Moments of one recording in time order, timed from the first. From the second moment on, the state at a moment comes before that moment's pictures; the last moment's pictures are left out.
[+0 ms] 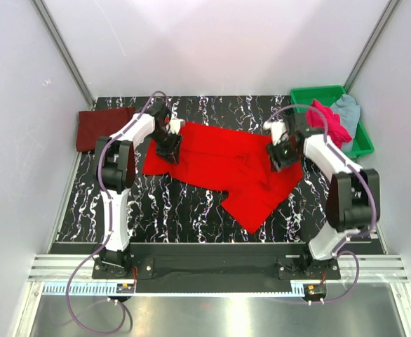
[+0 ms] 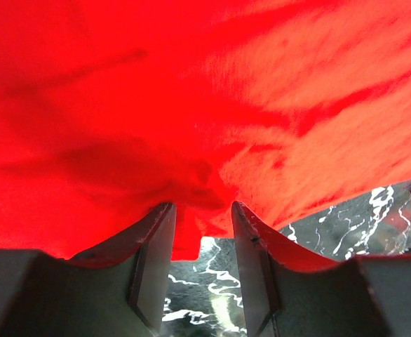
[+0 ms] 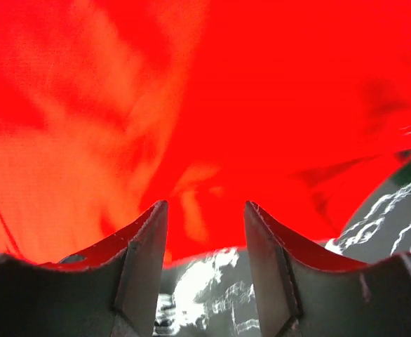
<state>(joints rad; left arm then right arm) -0.21 2.22 1.78 -0.99 0.39 0.11 0.16 1.64 1.20 -0.74 -0.24 -0.41</state>
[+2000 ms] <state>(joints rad) -0.03 1.72 1.76 -0.95 0.32 0.07 0.03 1.77 1.67 -0.77 -0.44 -0.31</state>
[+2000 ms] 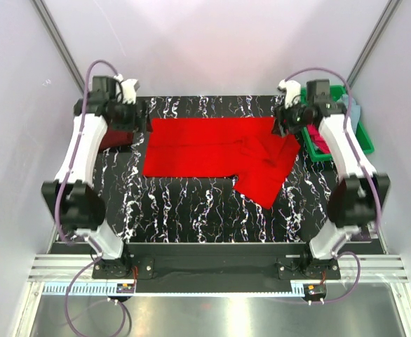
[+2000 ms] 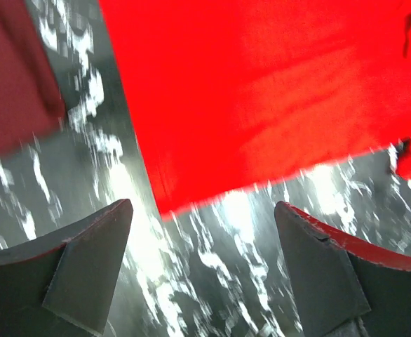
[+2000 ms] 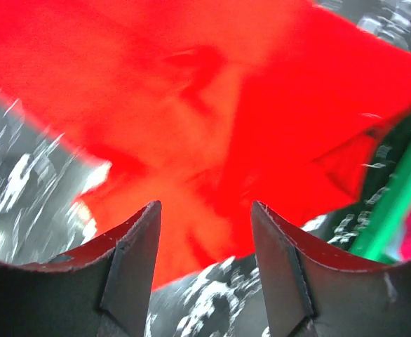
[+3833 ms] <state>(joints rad) 0.04 1.87 1.44 -0.89 0.30 0.00 0.37 1.44 0.78 -0.64 -0.27 -0.76</state>
